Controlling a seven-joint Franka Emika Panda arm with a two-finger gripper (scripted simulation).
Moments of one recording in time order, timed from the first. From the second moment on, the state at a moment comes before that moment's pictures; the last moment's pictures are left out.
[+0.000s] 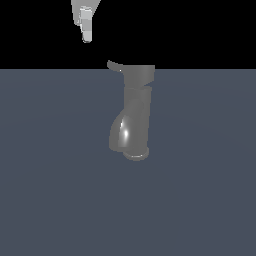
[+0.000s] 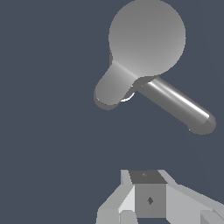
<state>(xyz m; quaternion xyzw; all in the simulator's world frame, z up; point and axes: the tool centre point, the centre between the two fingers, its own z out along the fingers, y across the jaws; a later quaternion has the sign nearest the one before) -0.054 0.091 0.353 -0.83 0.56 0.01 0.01</state>
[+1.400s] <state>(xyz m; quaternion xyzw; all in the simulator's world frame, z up) 0.045 0.055 0.321 -0.65 0.76 -0.01 0.02</state>
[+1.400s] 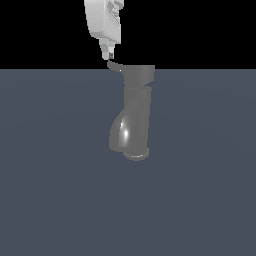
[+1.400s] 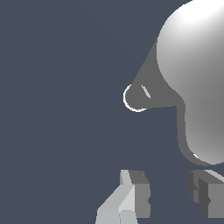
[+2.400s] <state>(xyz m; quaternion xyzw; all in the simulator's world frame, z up) 0.034 0.056 0.321 -0.65 0.76 -0.01 0.02</state>
